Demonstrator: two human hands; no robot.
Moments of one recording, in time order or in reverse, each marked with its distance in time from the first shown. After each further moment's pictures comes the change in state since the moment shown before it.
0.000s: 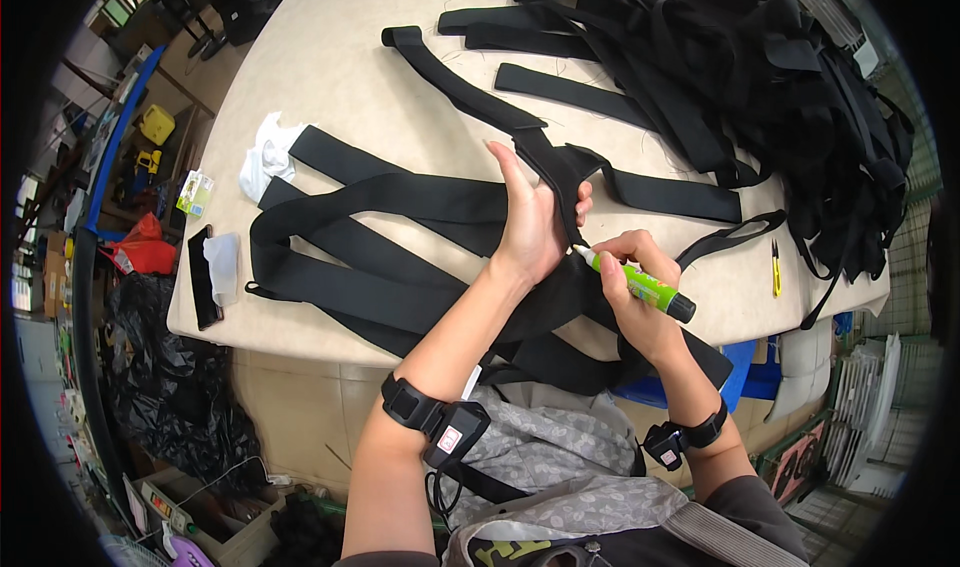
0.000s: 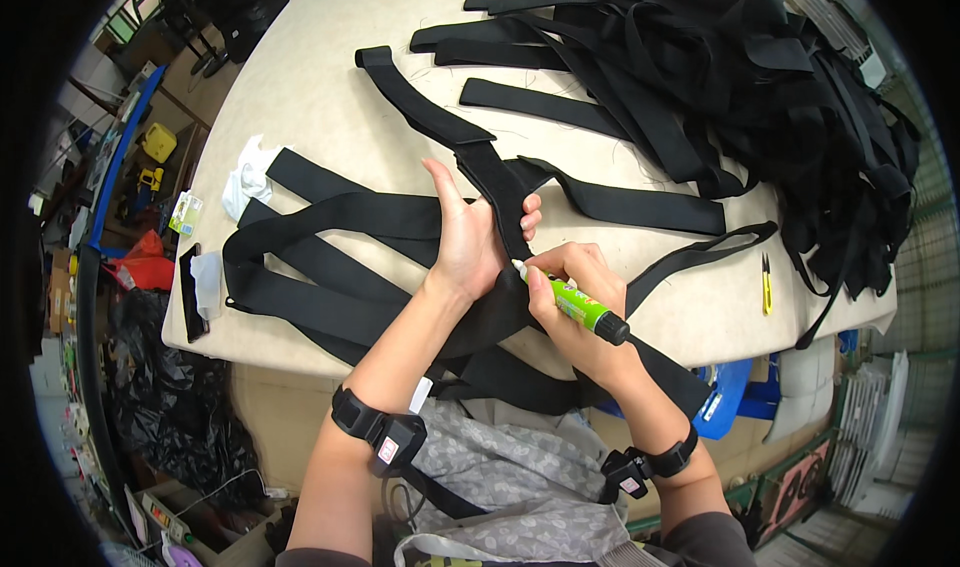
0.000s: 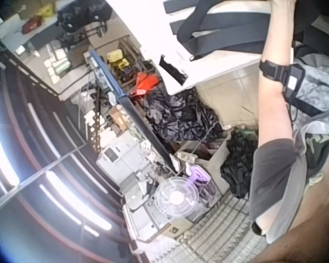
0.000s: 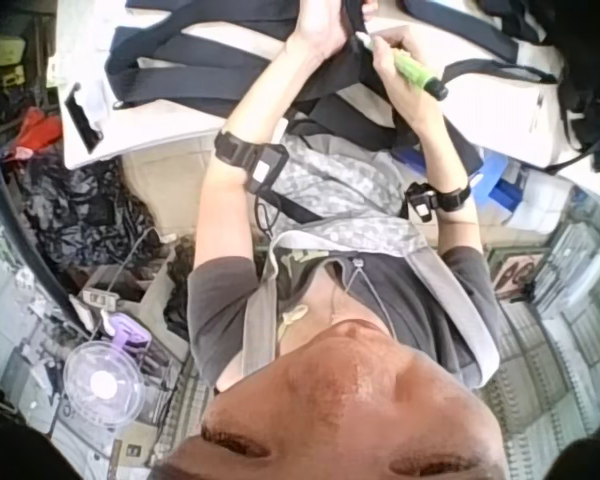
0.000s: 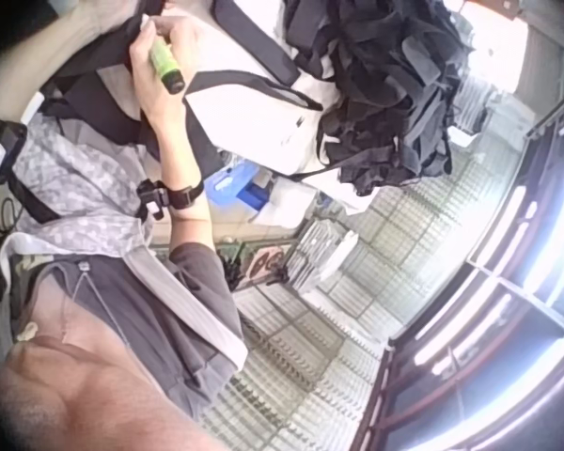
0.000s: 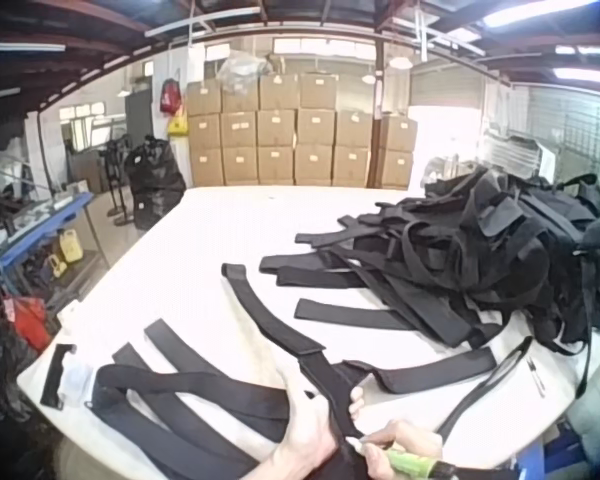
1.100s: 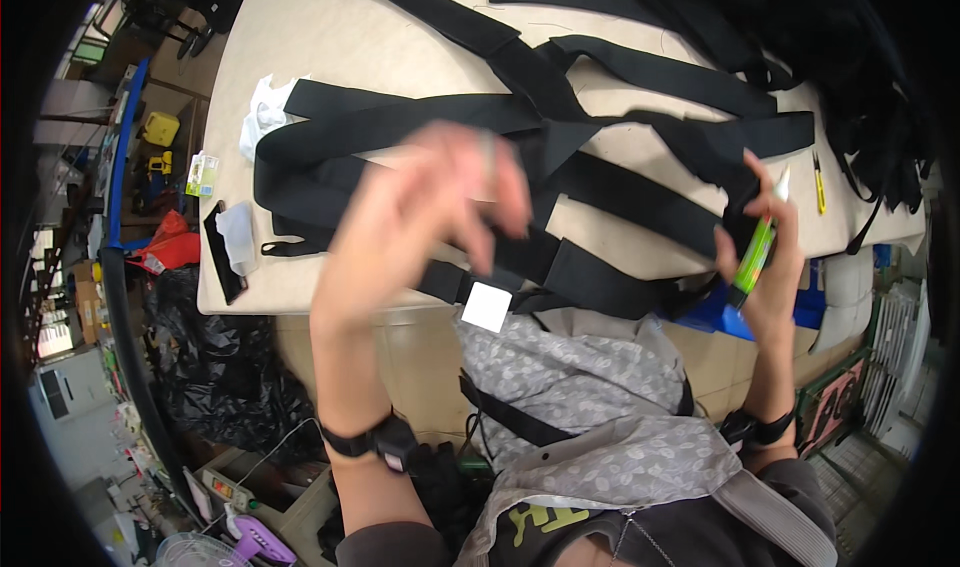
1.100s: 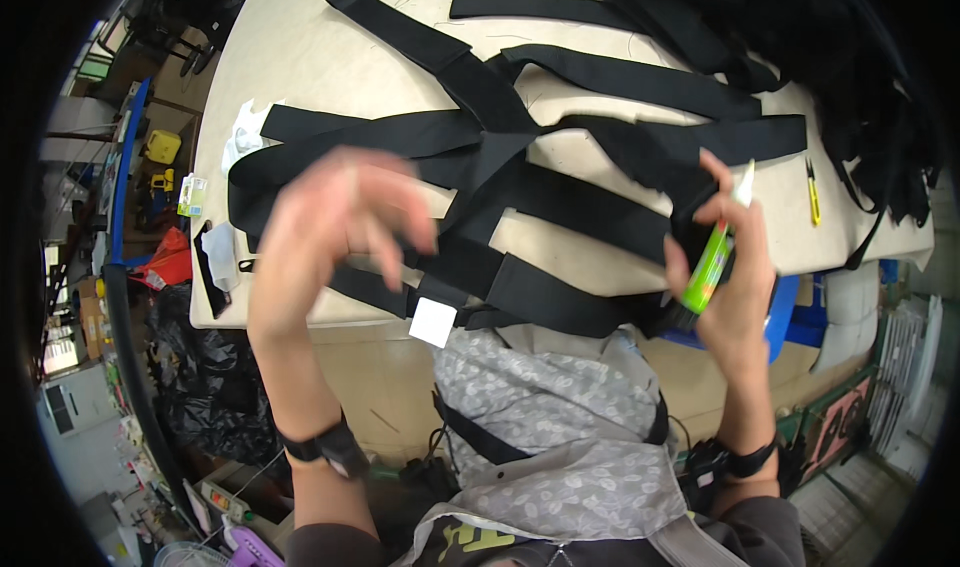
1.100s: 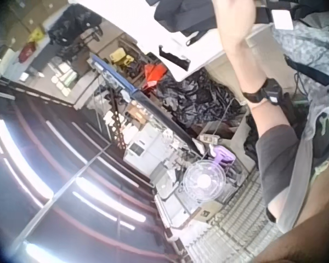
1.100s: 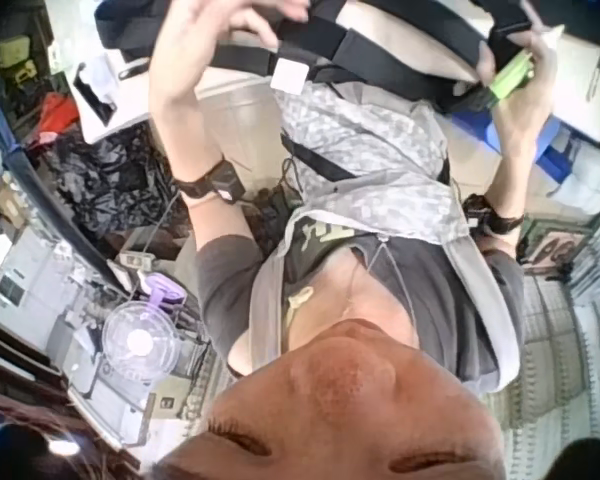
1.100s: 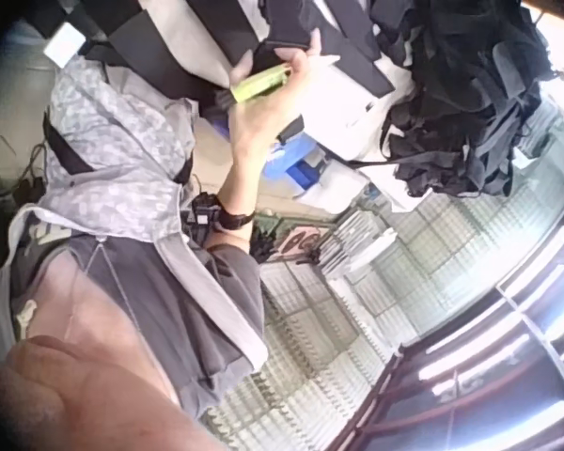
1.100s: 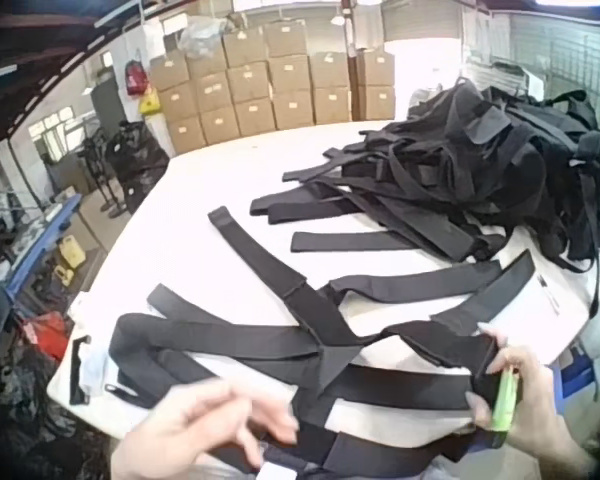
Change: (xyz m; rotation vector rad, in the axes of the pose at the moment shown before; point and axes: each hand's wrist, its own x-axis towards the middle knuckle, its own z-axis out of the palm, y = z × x) left_hand -0.114 0.095 0.006 0.688 -0.159 -0.078; right_hand -0.059 0.003 -0.077 -0.356 0.091 0.022
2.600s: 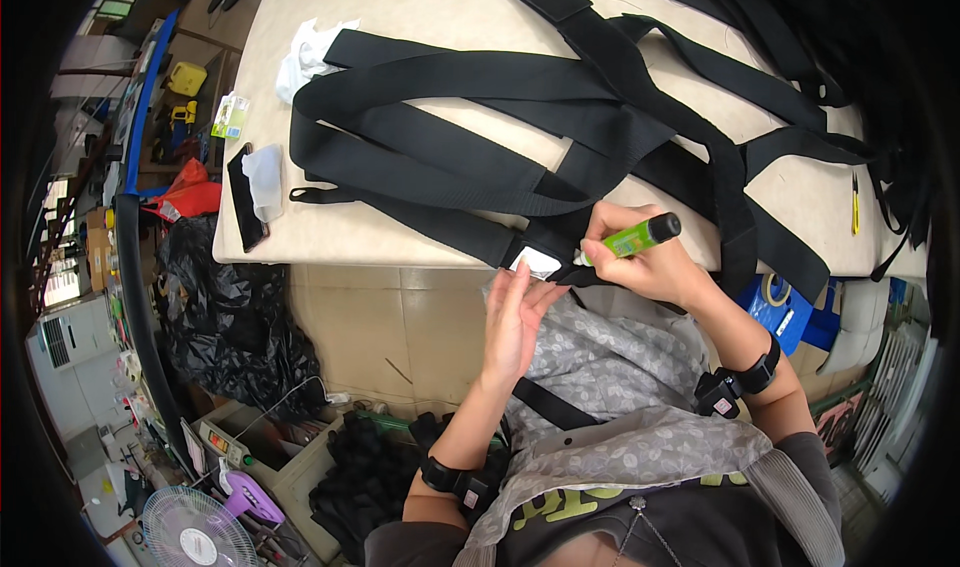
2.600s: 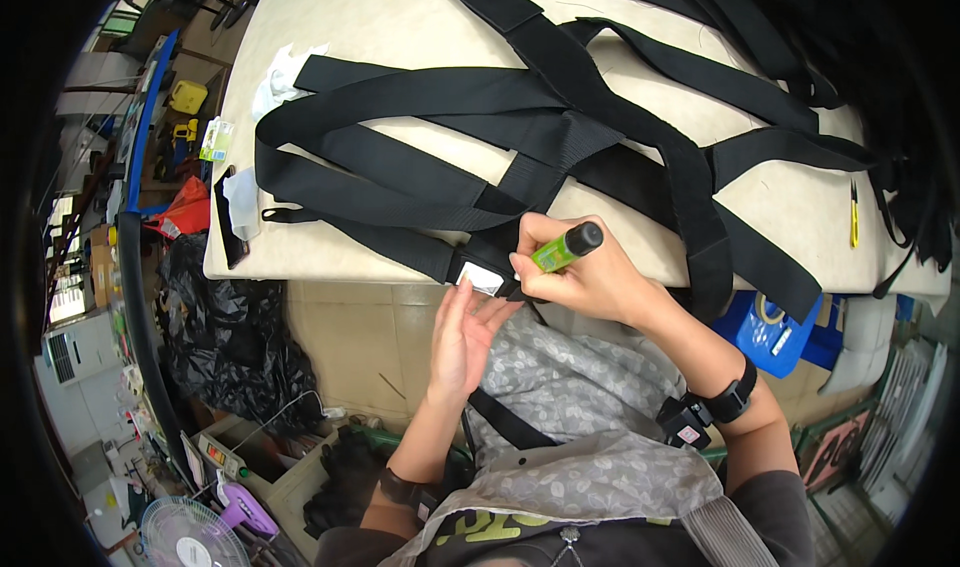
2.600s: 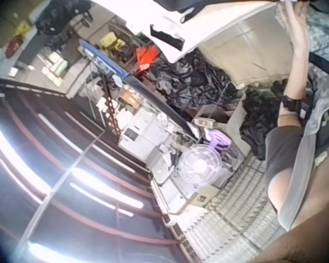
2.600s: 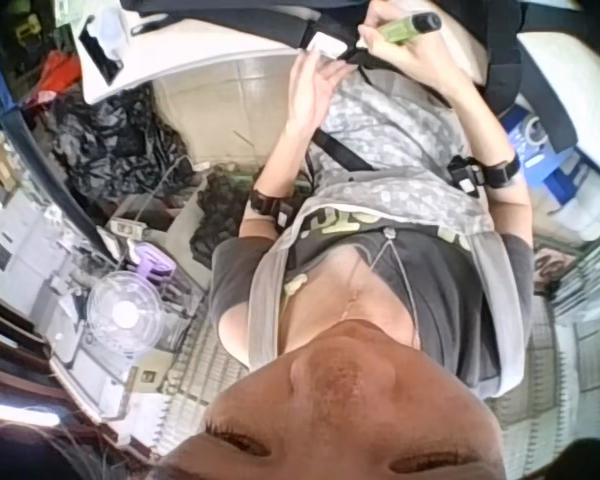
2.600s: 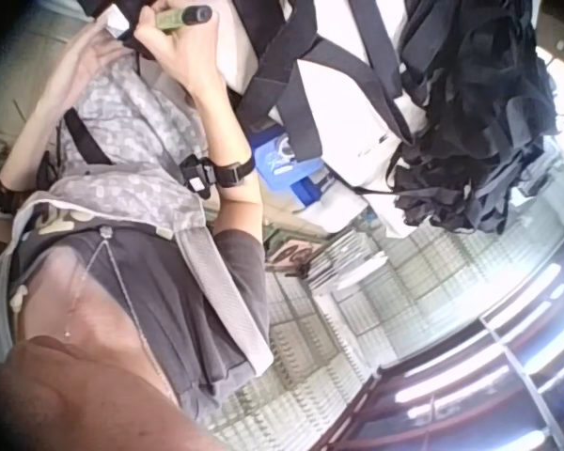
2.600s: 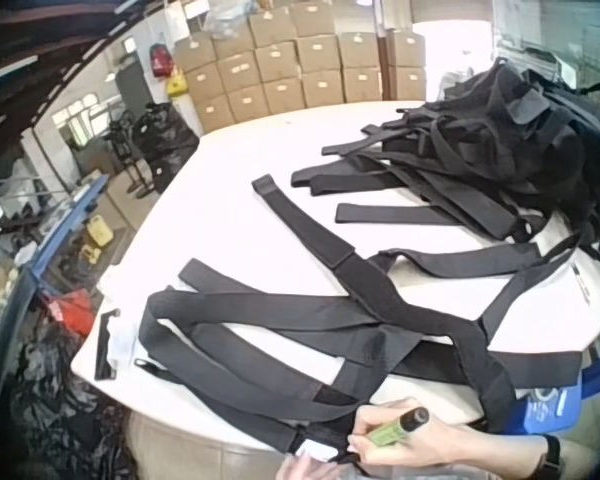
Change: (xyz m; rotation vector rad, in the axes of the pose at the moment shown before) left_hand -0.086 -0.167 0.061 -0.687 0.738 -0.052; right_hand 0.001 -0.049 0.126 0.707 -0.732 0.050
